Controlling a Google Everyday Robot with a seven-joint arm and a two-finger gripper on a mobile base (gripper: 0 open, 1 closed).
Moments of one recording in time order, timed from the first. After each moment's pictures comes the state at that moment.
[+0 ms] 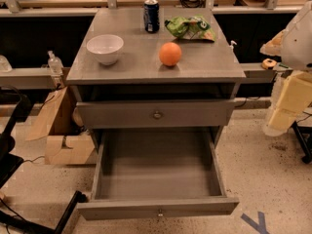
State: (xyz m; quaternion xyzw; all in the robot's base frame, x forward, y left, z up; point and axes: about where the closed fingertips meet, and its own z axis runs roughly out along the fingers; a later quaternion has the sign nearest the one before) arm 0.438 -0.217 0.976 -0.60 0.78 -0.03 0.16
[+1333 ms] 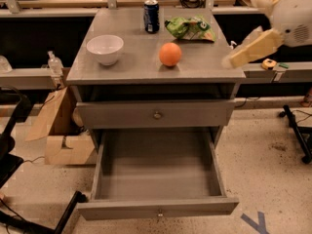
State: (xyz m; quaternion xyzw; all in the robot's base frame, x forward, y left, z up) arm 0.573 -0.191 1.026 -0.51 0.69 0.09 0.51
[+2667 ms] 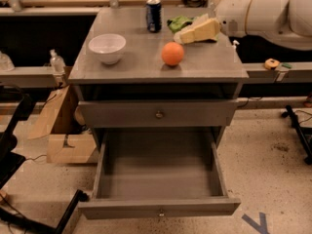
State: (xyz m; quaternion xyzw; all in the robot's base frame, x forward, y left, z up) arm 0.689 -0.109 1.024 -0.45 0.62 0.17 0.62
